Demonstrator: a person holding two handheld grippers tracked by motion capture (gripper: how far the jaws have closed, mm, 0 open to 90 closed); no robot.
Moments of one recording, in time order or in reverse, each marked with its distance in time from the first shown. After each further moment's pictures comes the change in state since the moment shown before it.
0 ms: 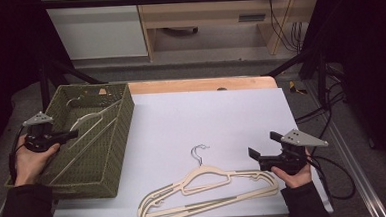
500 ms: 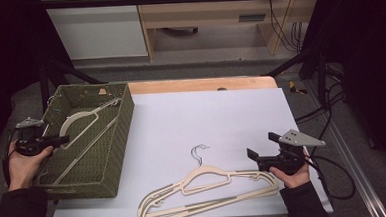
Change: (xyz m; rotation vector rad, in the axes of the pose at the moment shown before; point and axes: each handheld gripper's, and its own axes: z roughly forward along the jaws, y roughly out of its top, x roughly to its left) left arm 0.018 -0.016 -0.006 0.076 0.129 -0.137; right arm 0.002 -0.001 0.004 0.011 0.006 -0.002
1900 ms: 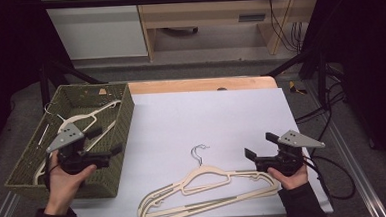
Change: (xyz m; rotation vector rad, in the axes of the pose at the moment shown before) left arm -0.186 0.011 -0.046 -0.382 -0.342 0.240; right arm 0.009 0.003 -0.001 -0.029 0.013 0.026
